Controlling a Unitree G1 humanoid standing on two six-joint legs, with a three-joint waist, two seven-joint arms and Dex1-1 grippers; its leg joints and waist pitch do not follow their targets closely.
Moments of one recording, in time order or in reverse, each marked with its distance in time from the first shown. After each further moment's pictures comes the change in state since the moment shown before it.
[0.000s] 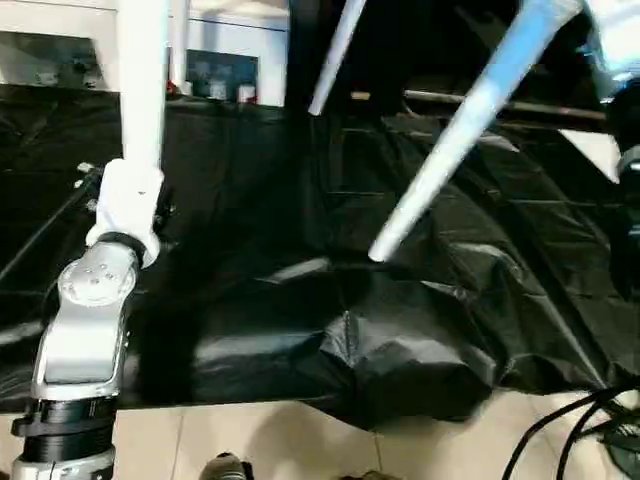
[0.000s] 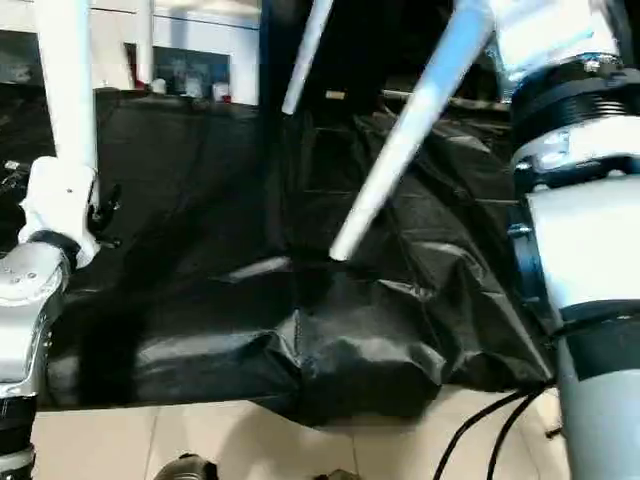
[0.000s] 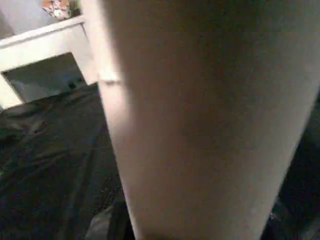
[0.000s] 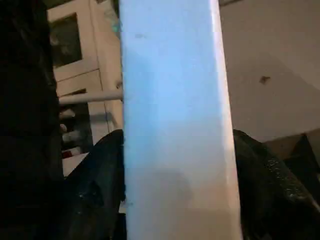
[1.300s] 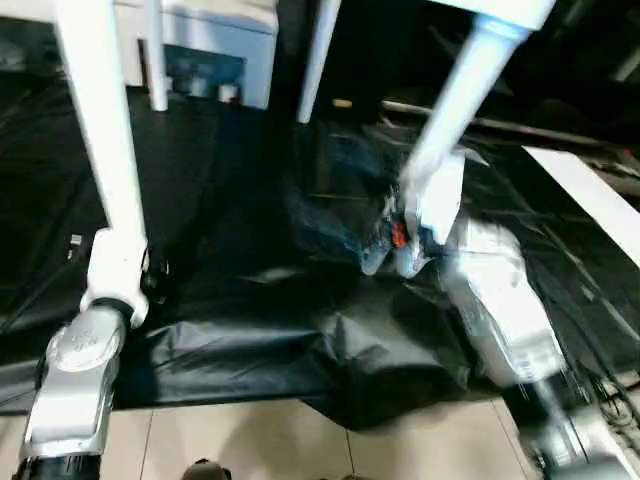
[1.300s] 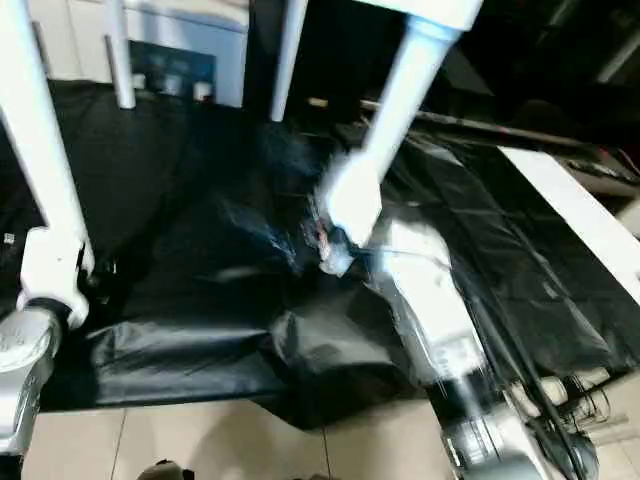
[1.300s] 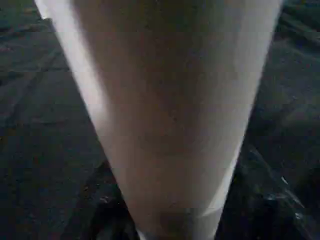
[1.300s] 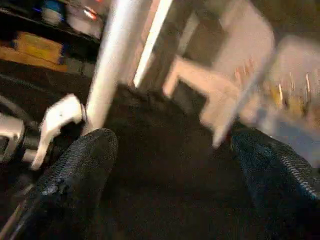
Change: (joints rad) left arm 0.202 -0.003 0.040 0.142 -0.093 -0.224 -0.058; right arm 1.154 0.230 -0.001 -1.020 0.545 0.403 0.007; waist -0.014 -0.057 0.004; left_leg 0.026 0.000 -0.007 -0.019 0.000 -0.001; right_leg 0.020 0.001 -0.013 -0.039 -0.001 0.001
